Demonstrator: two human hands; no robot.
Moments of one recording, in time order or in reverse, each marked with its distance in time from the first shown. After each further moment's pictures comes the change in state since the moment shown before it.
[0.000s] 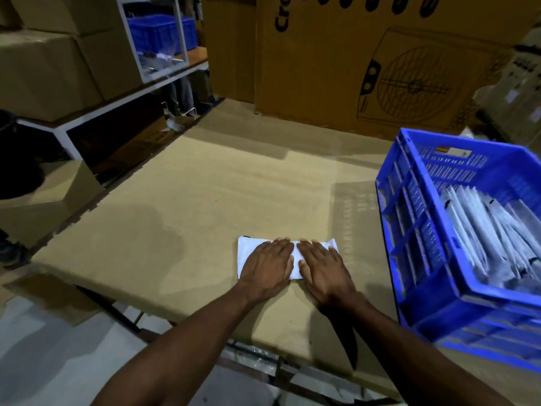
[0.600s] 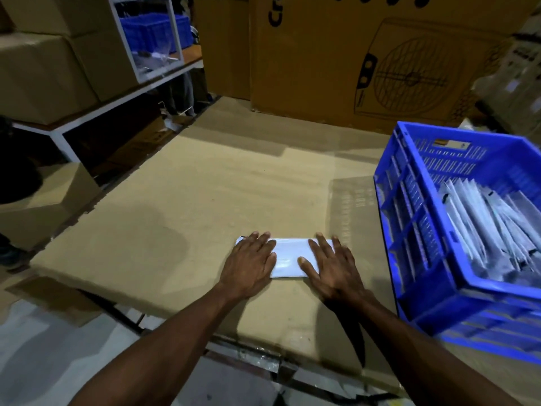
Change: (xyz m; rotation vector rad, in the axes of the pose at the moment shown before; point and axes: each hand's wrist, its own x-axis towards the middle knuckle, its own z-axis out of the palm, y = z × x) left_hand -0.019 -0.031 0.006 -0.011 0.125 -0.144; right_hand -0.007 0.016 -0.003 -0.021 -0.138 0.199
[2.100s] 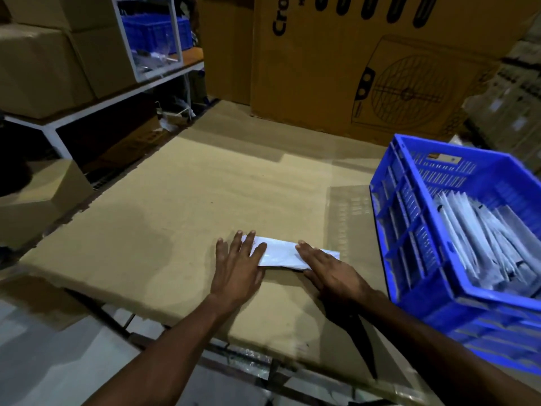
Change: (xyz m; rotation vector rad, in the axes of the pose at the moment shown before) left_hand -0.014 -0.009 -0.009 0.159 -0.046 -0.088; right_hand 0.010 0.016 -0.017 -0.014 0.085 -0.469
